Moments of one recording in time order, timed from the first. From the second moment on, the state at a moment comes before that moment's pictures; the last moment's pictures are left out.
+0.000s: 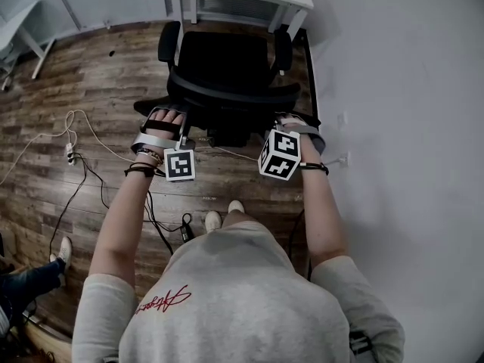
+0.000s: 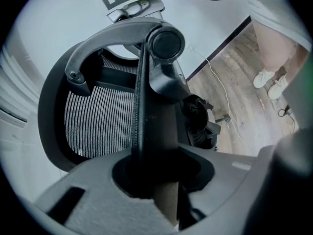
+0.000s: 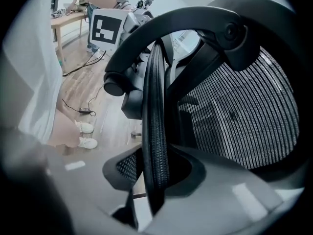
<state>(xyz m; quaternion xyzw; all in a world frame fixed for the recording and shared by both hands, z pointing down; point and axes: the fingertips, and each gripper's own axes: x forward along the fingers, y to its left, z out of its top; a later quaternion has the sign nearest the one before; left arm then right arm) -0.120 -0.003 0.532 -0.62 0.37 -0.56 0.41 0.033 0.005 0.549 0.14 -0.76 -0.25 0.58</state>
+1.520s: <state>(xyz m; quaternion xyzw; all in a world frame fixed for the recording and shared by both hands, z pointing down) -0.129 0.013 0.547 -0.67 0.27 -0.65 0.26 0.033 0.015 0.547 0.11 -0.76 -0.26 0.59</state>
